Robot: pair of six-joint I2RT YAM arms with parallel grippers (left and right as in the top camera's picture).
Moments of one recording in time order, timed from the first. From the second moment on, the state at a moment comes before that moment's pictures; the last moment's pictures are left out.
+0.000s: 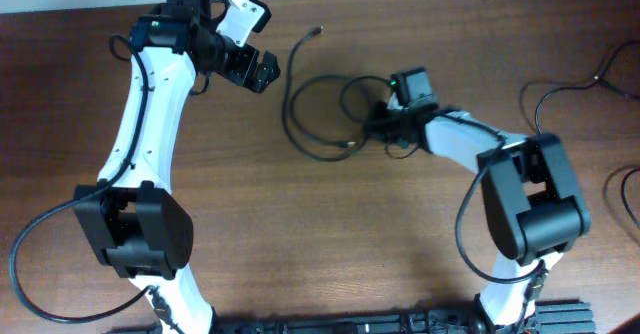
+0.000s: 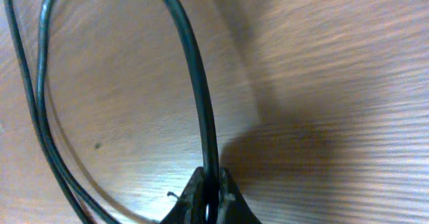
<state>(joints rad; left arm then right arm) -0.12 1.98 1.91 -1.01 0.37 0.42 0.24 1.96 1.09 -0.16 -0.32 0.71</state>
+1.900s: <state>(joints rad) -0.12 1.98 1.91 -1.01 0.37 0.42 -0.28 2.16 1.82 -0.42 0.18 0.23</state>
